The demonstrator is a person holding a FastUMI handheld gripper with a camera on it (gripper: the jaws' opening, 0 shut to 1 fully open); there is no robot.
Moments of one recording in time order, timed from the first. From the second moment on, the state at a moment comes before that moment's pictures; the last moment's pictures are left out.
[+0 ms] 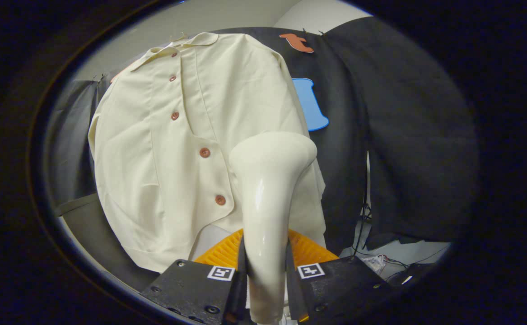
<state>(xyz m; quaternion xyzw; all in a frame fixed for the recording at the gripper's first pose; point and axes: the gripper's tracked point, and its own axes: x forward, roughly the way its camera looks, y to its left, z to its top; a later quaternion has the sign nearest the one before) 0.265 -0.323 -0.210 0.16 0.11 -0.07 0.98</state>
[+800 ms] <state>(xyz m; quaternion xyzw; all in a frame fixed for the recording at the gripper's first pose) 0.204 -0.310 -0.308 0.14 0.17 -0.14 0.97</state>
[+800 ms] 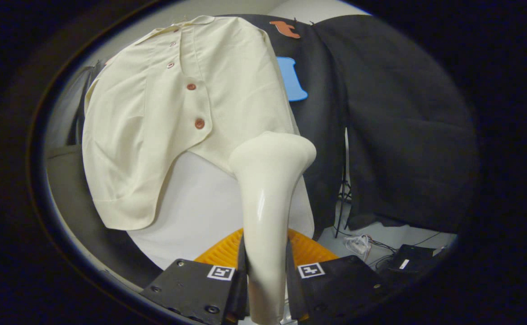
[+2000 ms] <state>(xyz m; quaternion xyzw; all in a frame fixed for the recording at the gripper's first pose) 0.044 -0.108 -0.128 0.06 0.05 -0.14 0.99</state>
